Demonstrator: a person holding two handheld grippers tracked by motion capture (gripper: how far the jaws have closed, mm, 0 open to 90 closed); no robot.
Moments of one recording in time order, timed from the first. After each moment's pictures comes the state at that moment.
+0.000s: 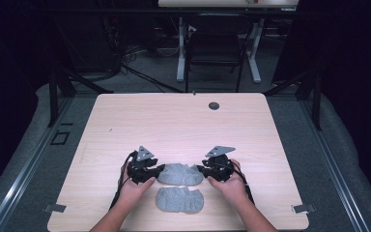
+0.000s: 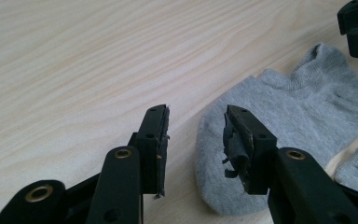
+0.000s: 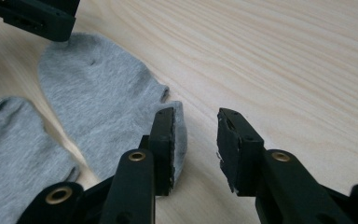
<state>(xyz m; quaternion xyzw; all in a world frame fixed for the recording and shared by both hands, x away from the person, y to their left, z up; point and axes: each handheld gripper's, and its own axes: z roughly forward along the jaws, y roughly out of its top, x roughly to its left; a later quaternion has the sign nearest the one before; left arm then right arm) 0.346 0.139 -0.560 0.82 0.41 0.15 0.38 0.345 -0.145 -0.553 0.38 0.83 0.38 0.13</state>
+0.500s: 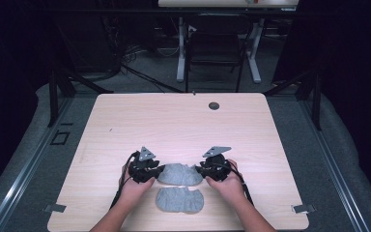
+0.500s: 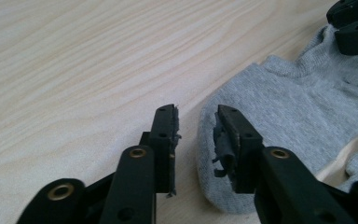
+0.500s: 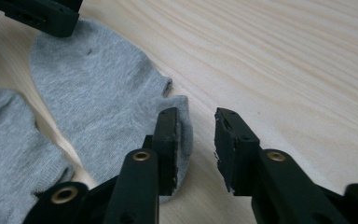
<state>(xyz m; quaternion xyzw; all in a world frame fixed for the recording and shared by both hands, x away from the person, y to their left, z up) 0.348 0.136 -0.566 0.83 0.40 0.15 0.37 0.351 -0.139 -0.563 0.38 0.84 0.36 0.12</state>
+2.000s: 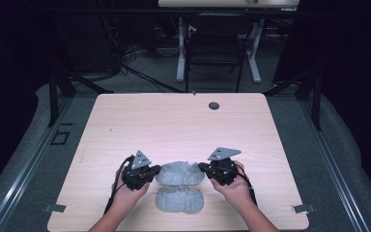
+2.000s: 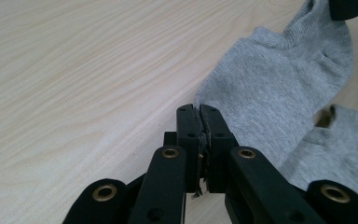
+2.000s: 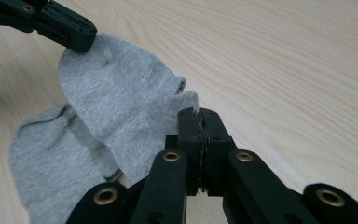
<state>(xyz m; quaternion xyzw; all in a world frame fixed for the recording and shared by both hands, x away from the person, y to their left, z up) 0.315 0.145 -0.538 0.83 0.36 0.16 0.40 0.320 -0.148 -0.523 0.34 0.83 0.41 0.14</state>
